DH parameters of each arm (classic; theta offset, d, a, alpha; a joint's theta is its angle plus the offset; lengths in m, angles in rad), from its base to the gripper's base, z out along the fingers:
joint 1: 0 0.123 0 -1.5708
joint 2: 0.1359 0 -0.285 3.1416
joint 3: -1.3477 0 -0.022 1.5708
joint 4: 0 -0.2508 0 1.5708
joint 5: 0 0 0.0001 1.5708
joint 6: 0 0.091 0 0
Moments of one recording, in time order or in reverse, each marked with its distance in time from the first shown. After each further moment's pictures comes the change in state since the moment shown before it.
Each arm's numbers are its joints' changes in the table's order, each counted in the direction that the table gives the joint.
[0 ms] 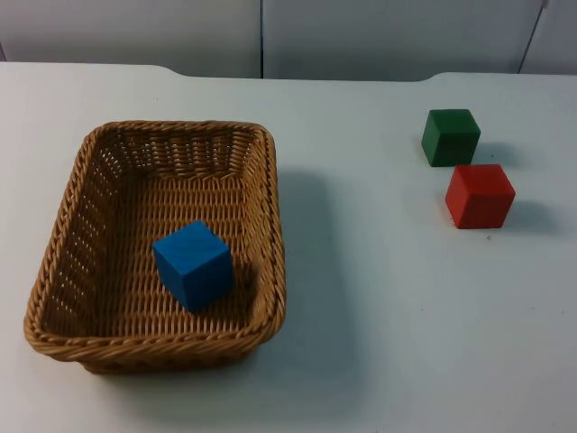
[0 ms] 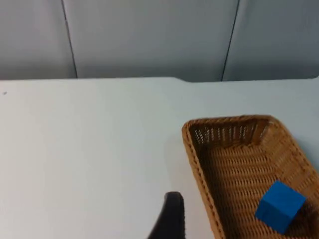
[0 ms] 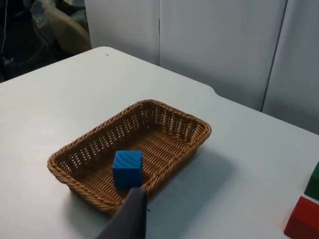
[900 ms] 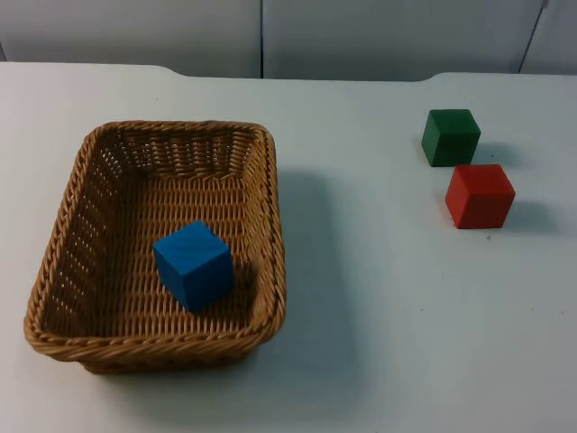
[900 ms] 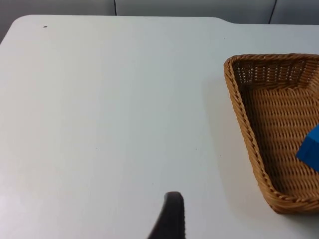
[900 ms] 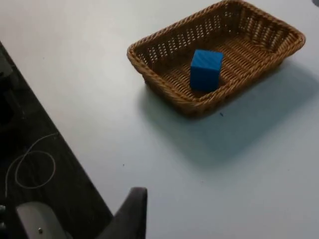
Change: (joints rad) right arm 0.000 -0.038 0.000 -0.394 0.240 -0.343; left arm 0.000 -0.211 -0.110 -0.151 0.182 -0.111
